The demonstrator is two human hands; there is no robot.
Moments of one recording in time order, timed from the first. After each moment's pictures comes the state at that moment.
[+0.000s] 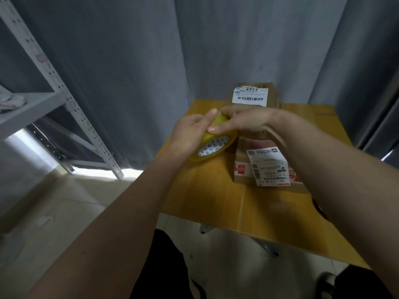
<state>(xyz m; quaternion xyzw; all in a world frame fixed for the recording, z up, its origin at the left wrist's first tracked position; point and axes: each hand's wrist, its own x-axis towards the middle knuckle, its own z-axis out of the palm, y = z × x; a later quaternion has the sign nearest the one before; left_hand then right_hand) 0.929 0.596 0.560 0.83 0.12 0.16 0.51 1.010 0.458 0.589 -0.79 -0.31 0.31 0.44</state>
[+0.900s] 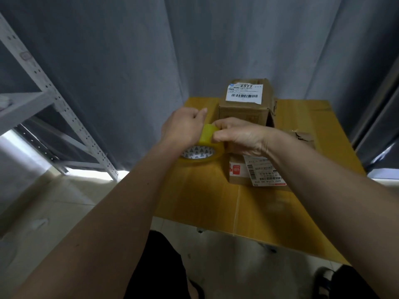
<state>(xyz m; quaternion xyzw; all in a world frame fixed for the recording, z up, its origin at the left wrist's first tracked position) 0.965 0.605 0.557 0.94 0.14 0.18 0.25 1.007 0.458 0.550 -0.65 -0.27 0.40 0.58</state>
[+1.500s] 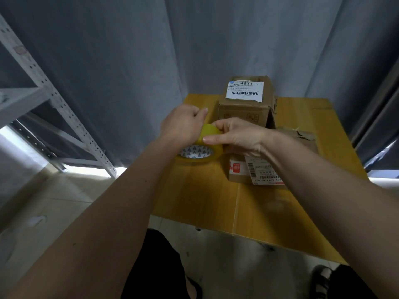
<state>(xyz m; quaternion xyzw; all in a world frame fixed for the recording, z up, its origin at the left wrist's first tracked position) 0.967 0.607 0.557 0.95 0.13 0.16 0.25 1.009 0.456 0.541 -0.65 -0.26 0.39 0.60</state>
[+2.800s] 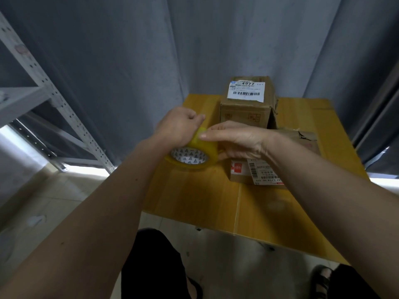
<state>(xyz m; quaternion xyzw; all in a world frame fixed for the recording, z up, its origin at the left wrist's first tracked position) 0.959 0.621 0.562 0.94 0.10 0.10 0.30 0.998 0.463 0.547 -0.65 -0.27 0.43 0.56</state>
